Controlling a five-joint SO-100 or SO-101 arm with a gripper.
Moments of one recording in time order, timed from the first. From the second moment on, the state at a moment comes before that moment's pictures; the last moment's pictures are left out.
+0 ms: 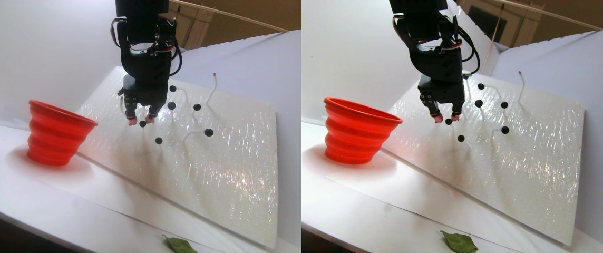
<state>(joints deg) 9.0 68.6 109.3 -19.3 -96.9</state>
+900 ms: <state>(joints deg) 10.2 66.7 108.6 -21.1 -97.8</state>
